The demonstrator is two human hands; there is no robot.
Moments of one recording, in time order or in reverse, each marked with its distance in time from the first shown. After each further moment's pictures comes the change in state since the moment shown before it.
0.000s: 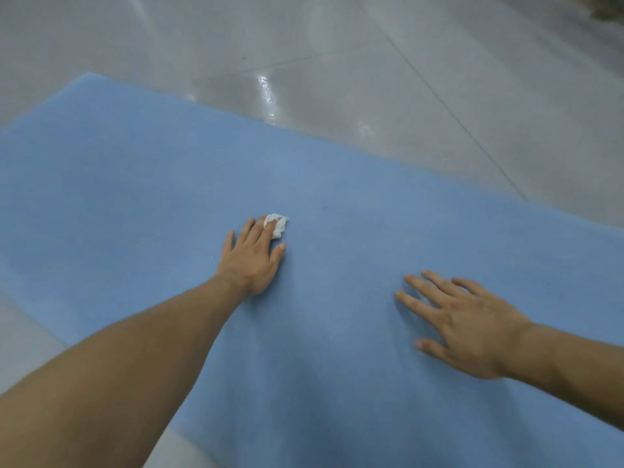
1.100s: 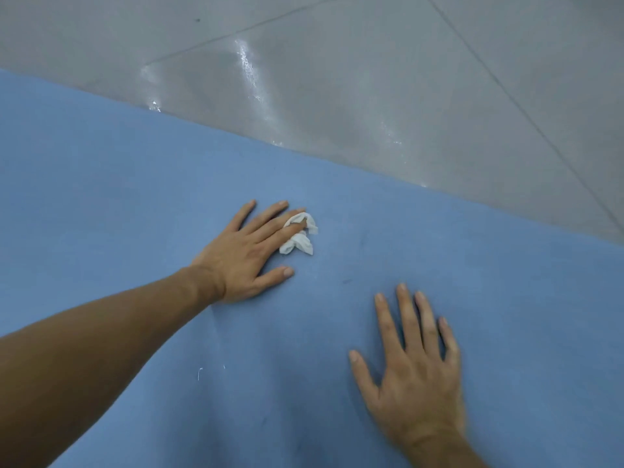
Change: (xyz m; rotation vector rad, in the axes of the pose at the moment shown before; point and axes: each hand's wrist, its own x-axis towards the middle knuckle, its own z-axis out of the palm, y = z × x) left_hand 0.195 -0.054 -0.044 0.328 -0.037 0.751; right_hand 0.178 -0.080 0.014 0.391 0.383 0.673
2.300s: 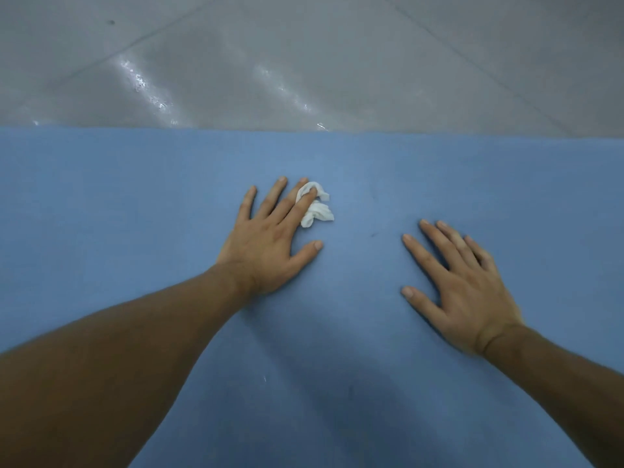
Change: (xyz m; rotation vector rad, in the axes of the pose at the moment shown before) left_hand 0.004 -0.010 0.009 -0.097 0.052 0.040; right_hand 0.004 -0.006 -0.009 -0.078 -0.207 0.061
